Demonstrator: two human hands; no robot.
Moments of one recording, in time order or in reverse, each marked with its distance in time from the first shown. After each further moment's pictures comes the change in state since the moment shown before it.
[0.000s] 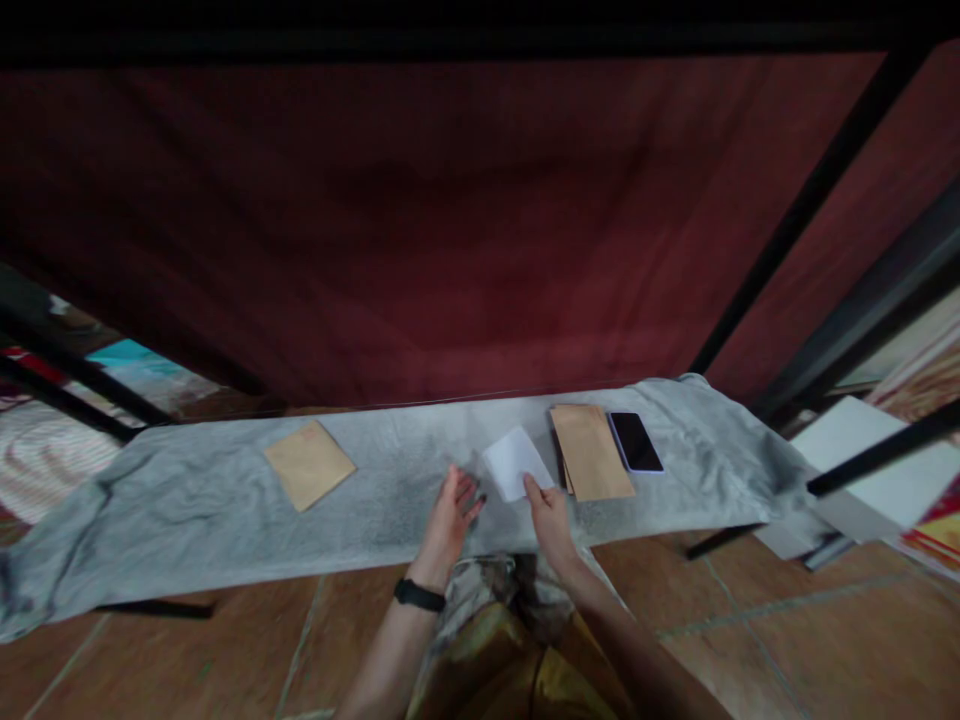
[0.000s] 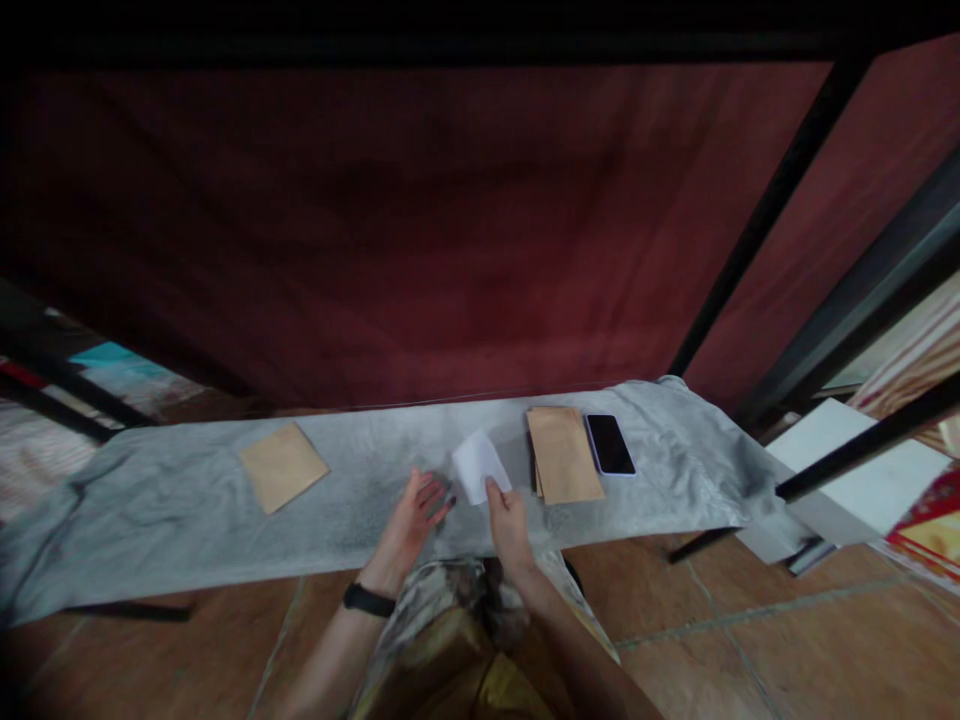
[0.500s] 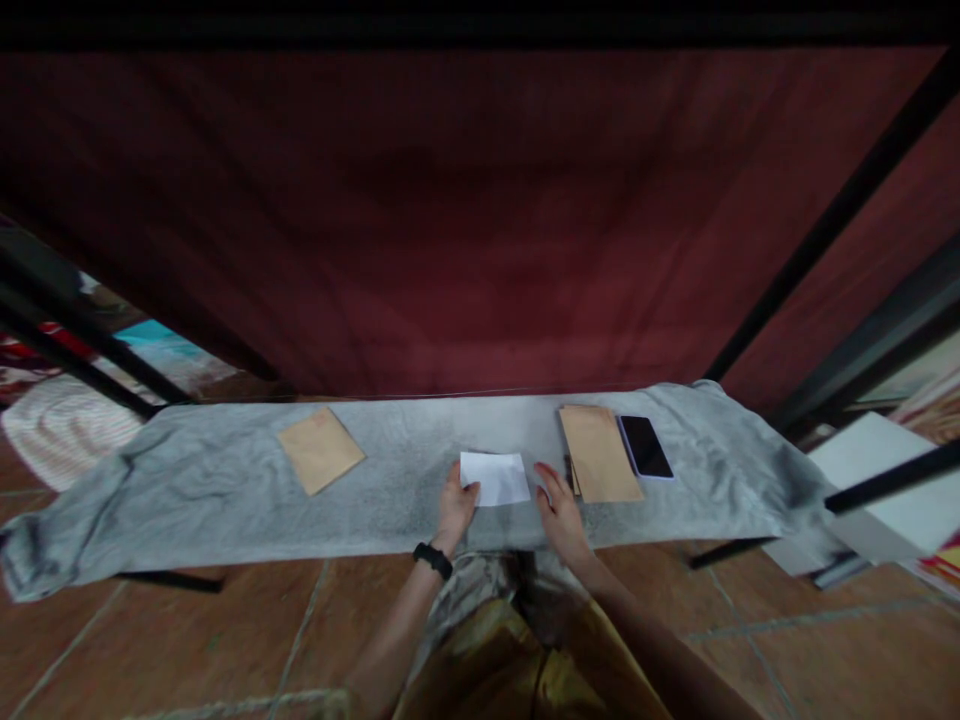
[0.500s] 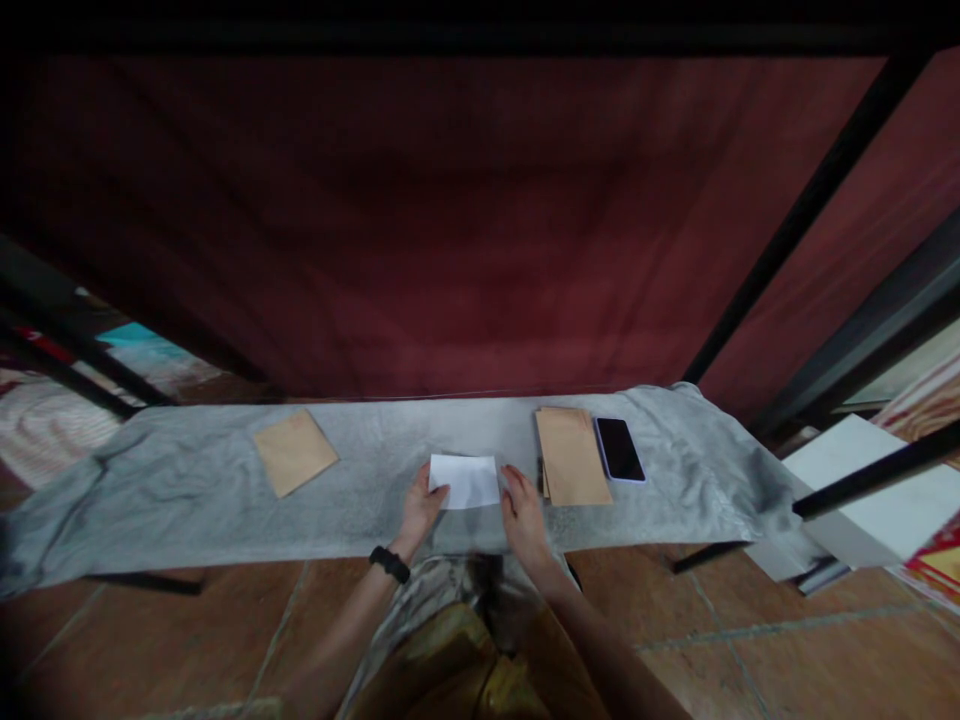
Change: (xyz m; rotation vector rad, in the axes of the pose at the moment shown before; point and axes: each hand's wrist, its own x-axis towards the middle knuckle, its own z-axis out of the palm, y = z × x) left_hand 0.055 -0.021 -0.028 0.747 0.113 0.466; right_hand 0.024 0.053 -0.037 -0.643 -0.091 -0.478
